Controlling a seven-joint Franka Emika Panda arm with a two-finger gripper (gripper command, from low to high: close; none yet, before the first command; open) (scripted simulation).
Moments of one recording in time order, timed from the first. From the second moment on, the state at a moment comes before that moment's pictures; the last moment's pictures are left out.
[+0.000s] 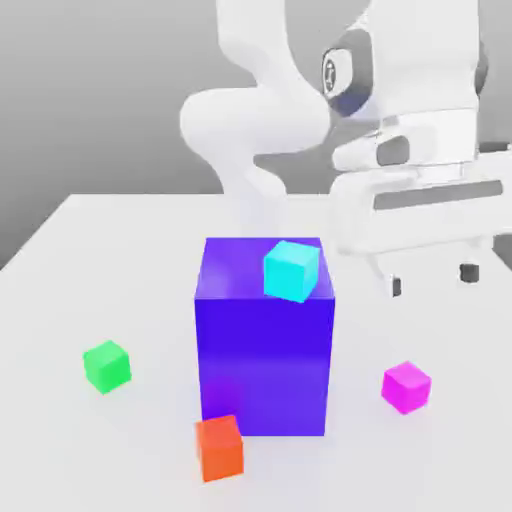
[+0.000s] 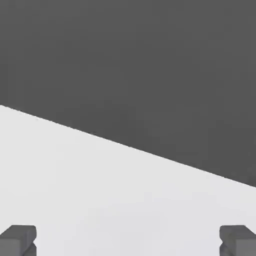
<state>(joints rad) 0.22 -0.16 0.24 -2.67 0.04 2.71 0.83</state>
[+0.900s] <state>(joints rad) 0.39 0.08 0.20 -2.78 -0.06 2.87 0.92</state>
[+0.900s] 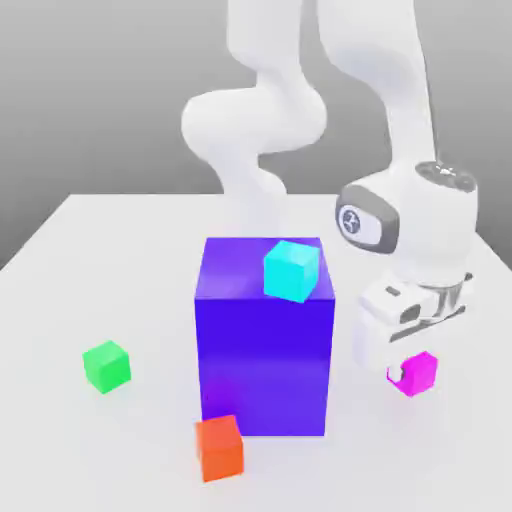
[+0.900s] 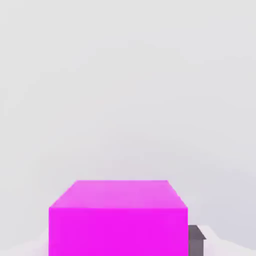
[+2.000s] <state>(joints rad) -0.37 -0.16 -0.37 -2.88 -0.15 2.73 1.26</state>
